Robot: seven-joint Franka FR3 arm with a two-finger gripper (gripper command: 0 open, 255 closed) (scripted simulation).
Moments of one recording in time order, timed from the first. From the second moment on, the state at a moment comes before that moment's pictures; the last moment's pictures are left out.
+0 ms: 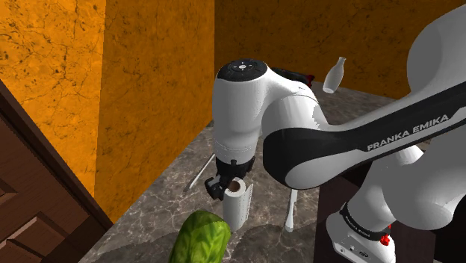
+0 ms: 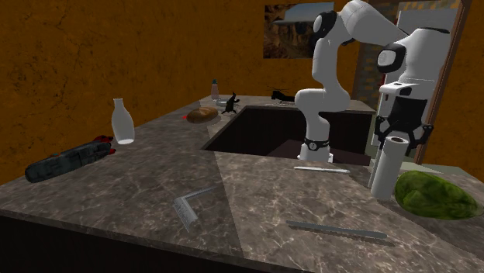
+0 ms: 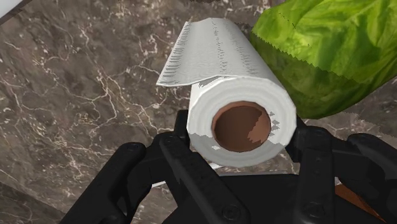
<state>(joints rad) 0.39 -0.30 0.42 -2.41 0.05 2.13 0.79</state>
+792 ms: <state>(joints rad) 0.39 -0.31 0.42 -2.40 0.05 2.12 0.79</state>
